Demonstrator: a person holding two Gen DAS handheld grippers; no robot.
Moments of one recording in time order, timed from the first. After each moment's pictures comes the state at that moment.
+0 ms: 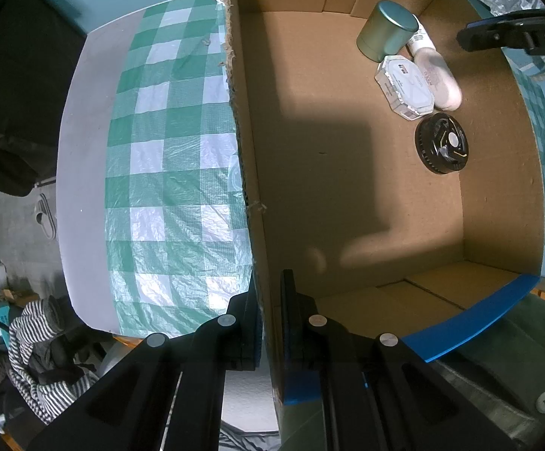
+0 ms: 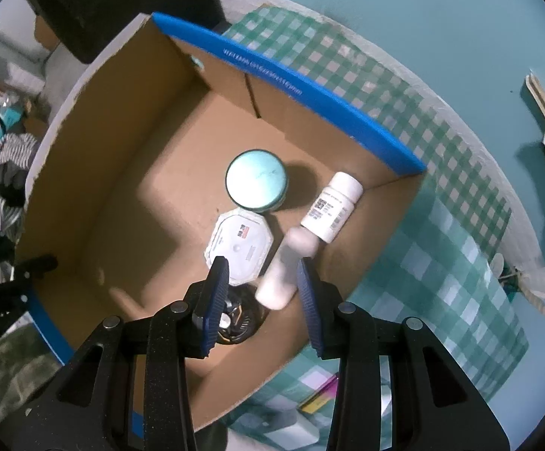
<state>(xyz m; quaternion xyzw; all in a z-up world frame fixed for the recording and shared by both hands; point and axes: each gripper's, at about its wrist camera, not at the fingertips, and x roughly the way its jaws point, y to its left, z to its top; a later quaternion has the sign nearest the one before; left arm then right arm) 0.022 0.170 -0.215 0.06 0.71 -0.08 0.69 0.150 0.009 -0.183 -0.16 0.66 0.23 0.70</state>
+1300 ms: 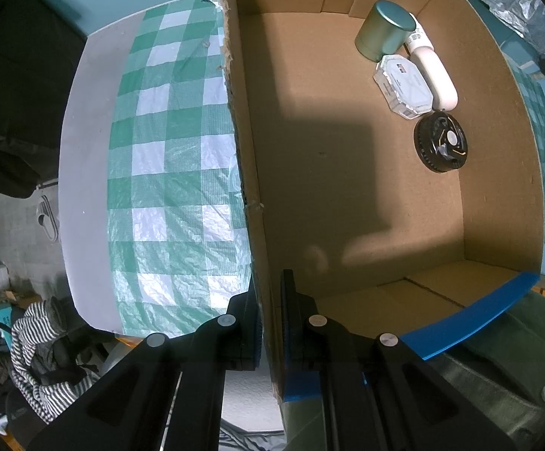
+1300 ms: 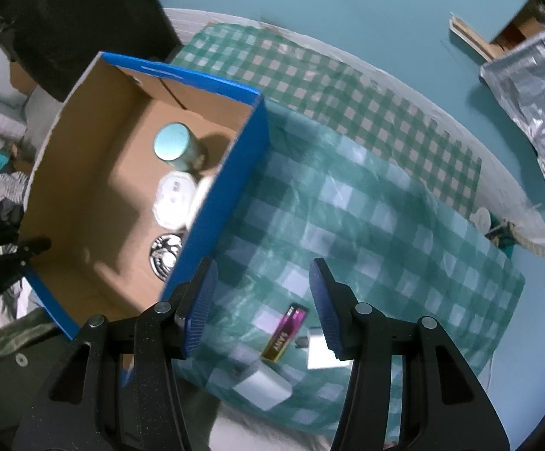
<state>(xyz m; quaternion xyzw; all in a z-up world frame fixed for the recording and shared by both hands) 0.020 0.170 -0.212 0.07 0.71 -0.08 0.69 0.125 -0.096 -0.146 -0.10 0.65 0.17 0.73</state>
